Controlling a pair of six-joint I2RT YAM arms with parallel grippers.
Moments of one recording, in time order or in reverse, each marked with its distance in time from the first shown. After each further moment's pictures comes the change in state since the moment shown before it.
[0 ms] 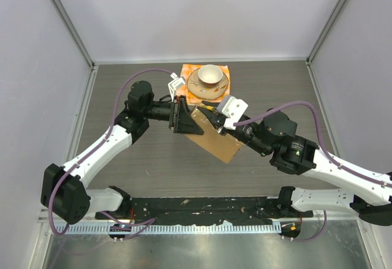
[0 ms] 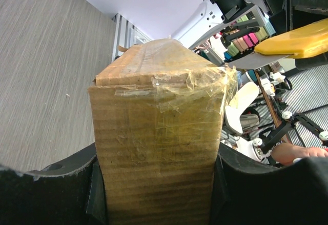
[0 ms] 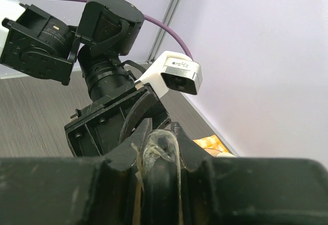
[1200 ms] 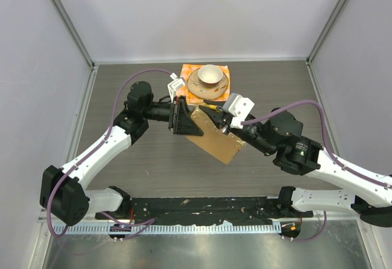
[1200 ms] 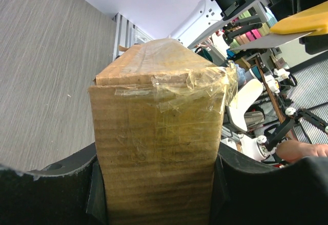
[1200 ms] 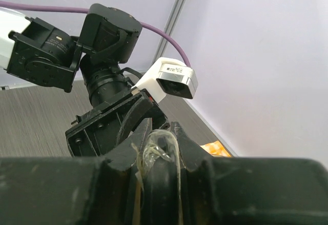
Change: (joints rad) left arm -0.007 -0.015 -0.001 -0.014 -0.001 0.027; right arm 0.000 -0.017 0.005 0.007 -0.026 0.023
